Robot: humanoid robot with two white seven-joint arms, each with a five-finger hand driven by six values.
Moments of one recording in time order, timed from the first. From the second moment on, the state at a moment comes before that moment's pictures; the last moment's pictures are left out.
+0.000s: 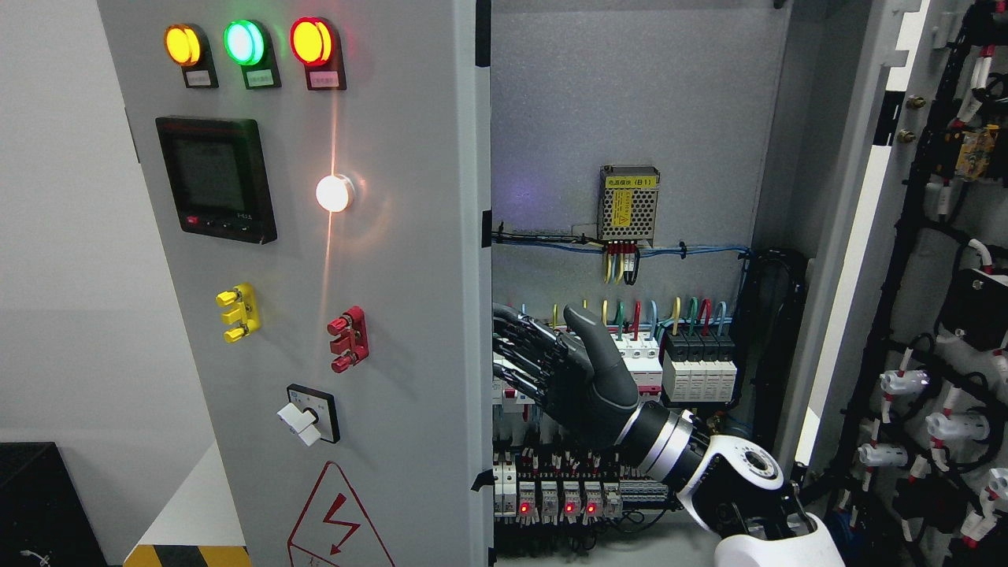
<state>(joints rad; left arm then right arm) 0.05 -0.10 0.00 0.00 0.00 -0.11 0.04 -0.72 -0.02 0.17 -1.40 -0.57 0.33 0.71</state>
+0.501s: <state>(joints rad) 0.05 -0.10 0.00 0.00 0.00 -0.11 0.04 -0.63 -0.05 0.23 -1.49 -0.57 0.33 0.76</state>
